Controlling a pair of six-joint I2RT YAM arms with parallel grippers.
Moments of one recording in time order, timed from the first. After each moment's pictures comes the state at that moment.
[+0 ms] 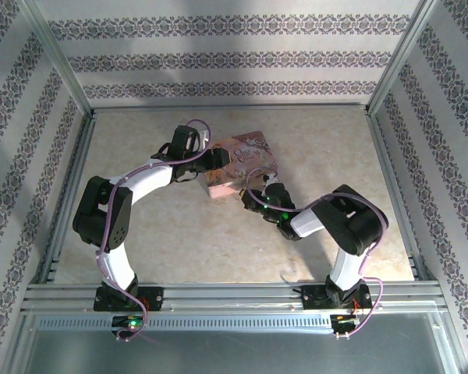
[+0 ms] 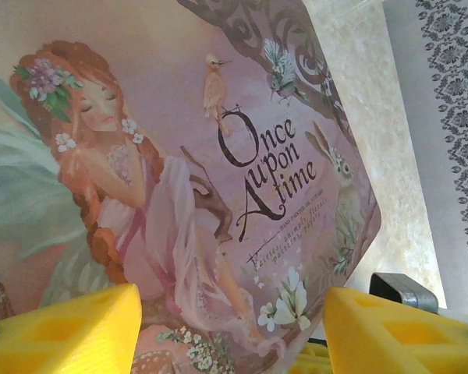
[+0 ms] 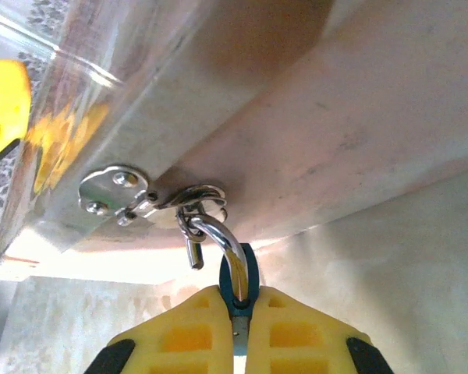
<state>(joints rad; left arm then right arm) -0.36 1.81 1.19 -0.09 0.45 -0.60 0.61 1.77 0.51 0.78 -0.10 0.94</state>
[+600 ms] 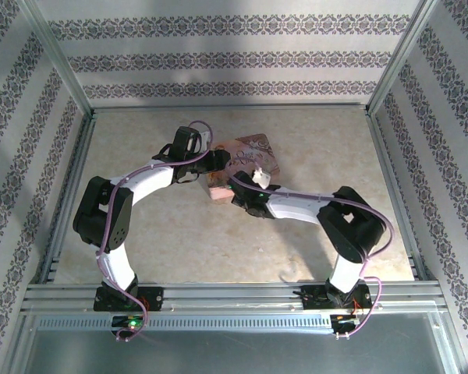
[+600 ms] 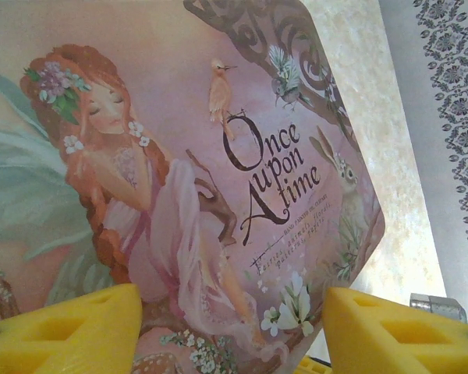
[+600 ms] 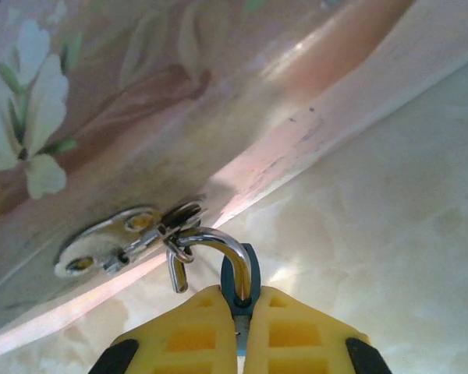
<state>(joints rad) -0.37 1.80 1.19 -0.08 0.46 -0.58 0.80 1.79 1.04 -0.32 0.36 1.15</state>
